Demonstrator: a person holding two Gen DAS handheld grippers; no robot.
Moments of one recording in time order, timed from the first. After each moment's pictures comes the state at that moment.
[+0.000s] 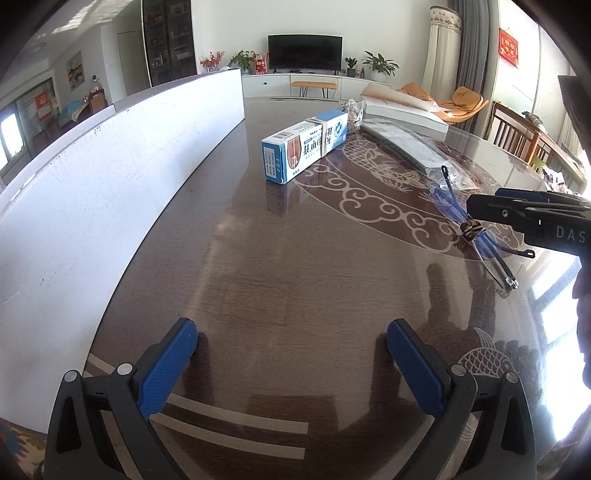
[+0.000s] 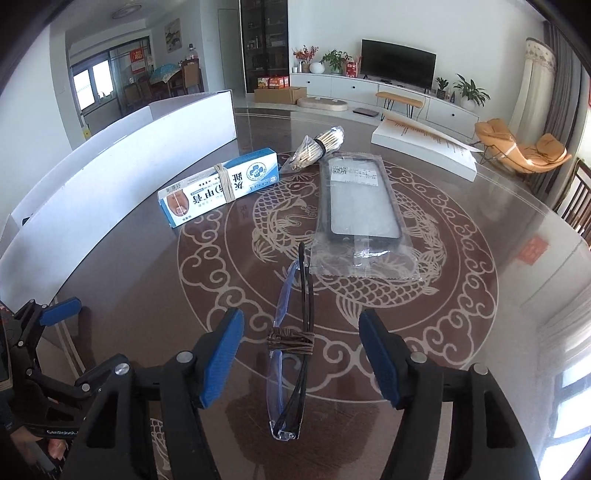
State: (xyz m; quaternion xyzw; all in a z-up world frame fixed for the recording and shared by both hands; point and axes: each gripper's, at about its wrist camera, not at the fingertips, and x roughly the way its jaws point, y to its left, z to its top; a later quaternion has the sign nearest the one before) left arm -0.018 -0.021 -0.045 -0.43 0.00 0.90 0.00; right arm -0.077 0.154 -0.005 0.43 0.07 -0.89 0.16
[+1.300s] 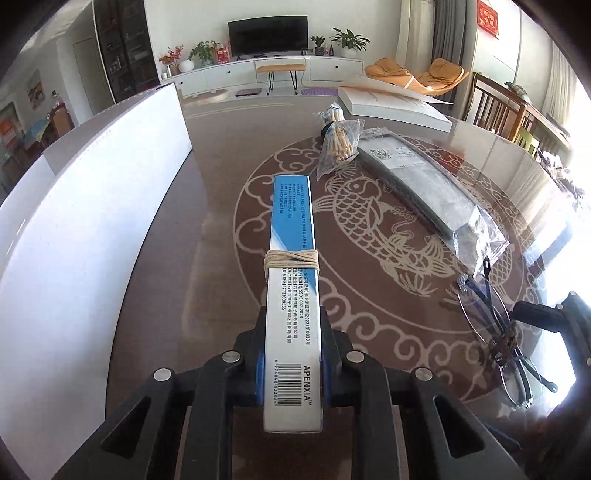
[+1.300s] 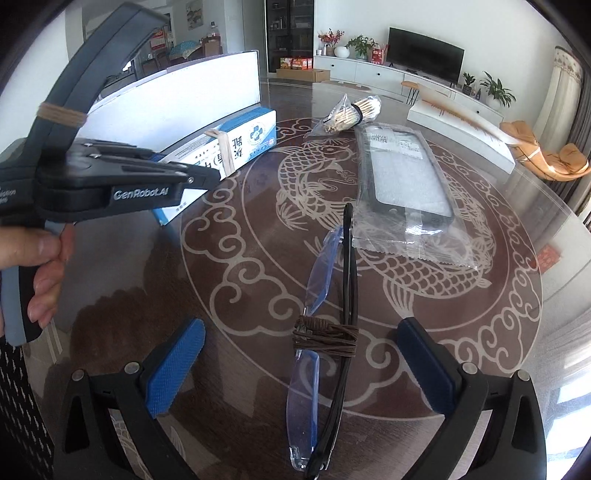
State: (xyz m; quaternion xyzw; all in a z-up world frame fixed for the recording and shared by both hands) left arm -0.134 -0.010 -0.027 -0.47 0.03 0.88 0.05; right arm -0.084 0.133 -0.044 0.45 0.10 -0.87 0.19
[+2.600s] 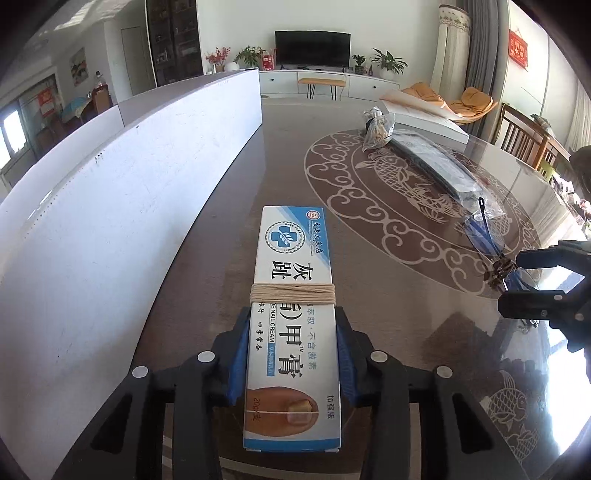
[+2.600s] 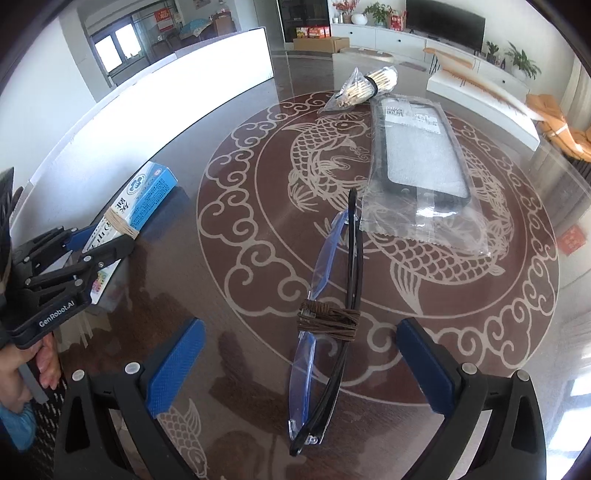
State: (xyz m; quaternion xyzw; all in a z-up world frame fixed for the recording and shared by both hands) left arm -0.048 -0.048 -0.035 -0.43 0.00 0.90 -0.01; right arm -0.104 0.148 -0.033 0.54 0.06 -0.80 0.24
